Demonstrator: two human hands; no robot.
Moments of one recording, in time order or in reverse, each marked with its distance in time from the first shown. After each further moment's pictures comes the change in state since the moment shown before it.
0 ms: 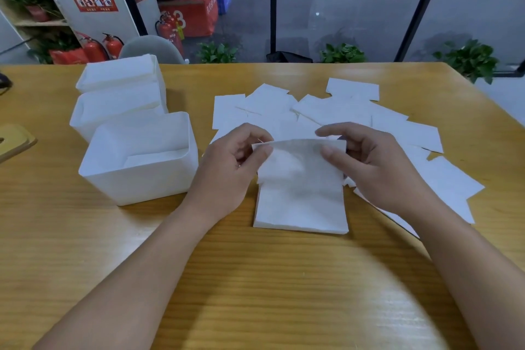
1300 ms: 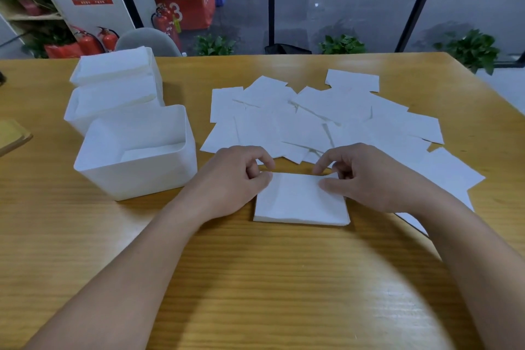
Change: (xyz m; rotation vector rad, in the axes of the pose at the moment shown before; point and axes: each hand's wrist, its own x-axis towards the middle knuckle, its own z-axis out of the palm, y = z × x) left_hand -0.002 -0.006 -0.004 0.339 -0.347 -0.204; right_hand 0.000 0.022 -0.007 -0.381 -0.316 0.130
